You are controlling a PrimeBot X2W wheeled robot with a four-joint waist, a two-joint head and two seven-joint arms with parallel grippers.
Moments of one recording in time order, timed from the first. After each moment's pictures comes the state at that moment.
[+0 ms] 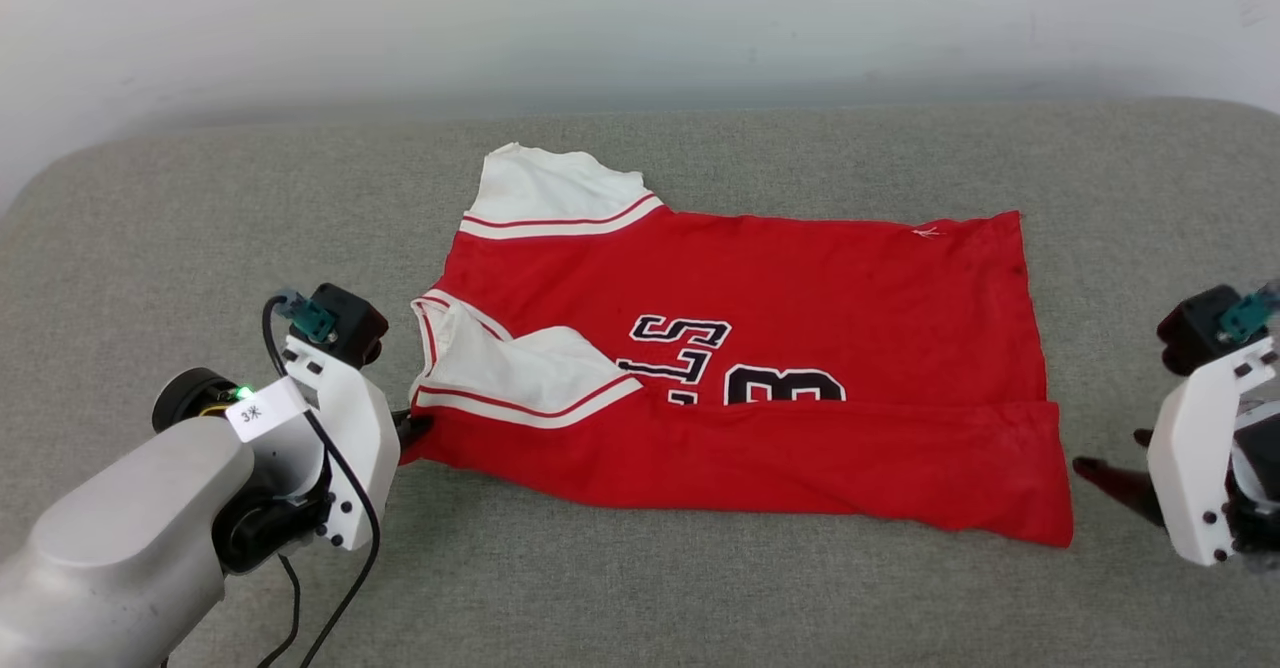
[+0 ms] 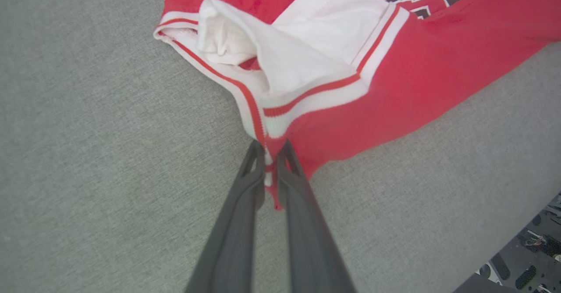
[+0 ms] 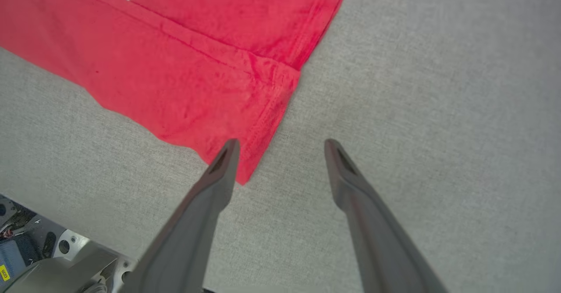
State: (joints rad) left arm -0.78 0.73 -1.11 0.42 -1.09 -0.11 0.34; right arm -0.46 -0.76 0.51 0.23 0.81 0.13 0.73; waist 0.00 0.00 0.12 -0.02
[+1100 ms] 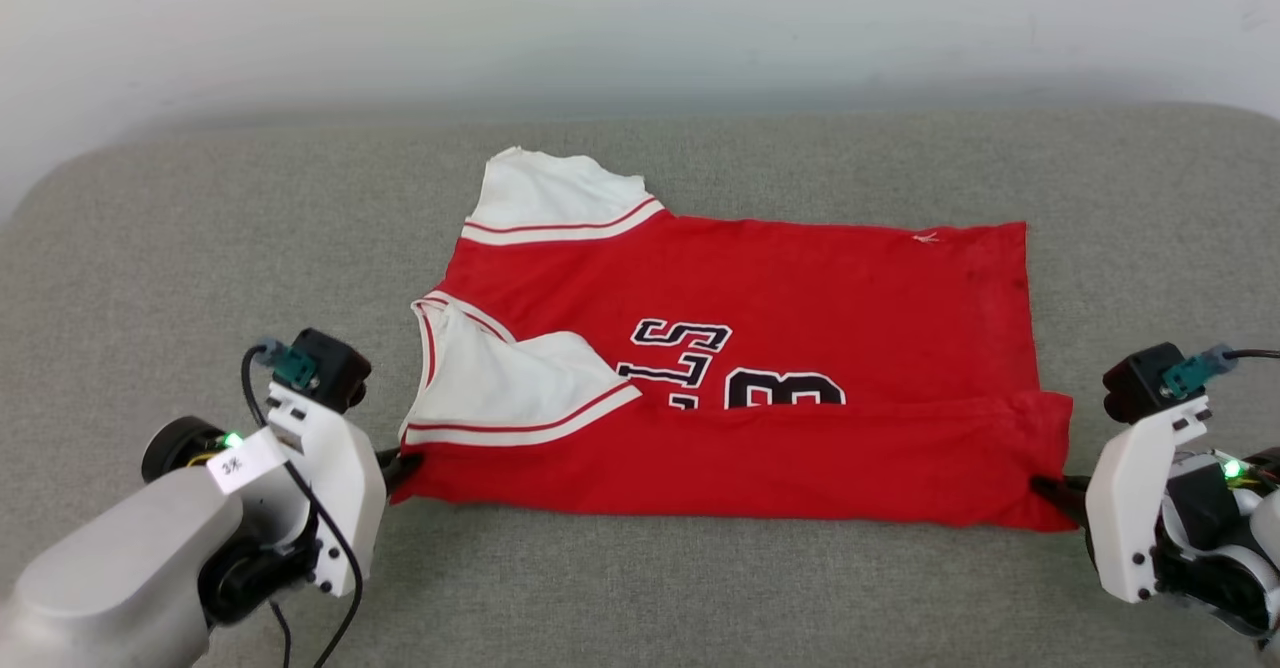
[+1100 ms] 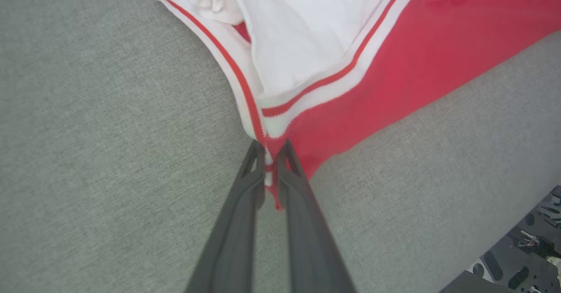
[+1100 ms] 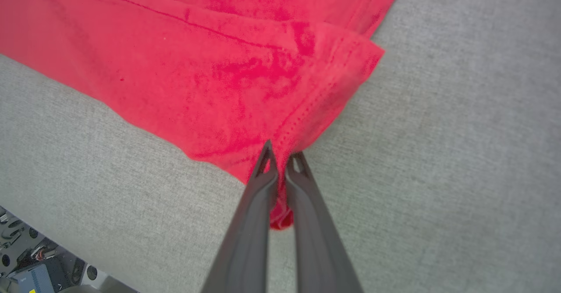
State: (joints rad) left arm -0.72 0.76 -1.11 0.37 -1.10 -0.08 0.28; right arm -0.44 -0.63 0.60 0.40 0.84 0.13 0.53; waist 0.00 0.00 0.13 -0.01
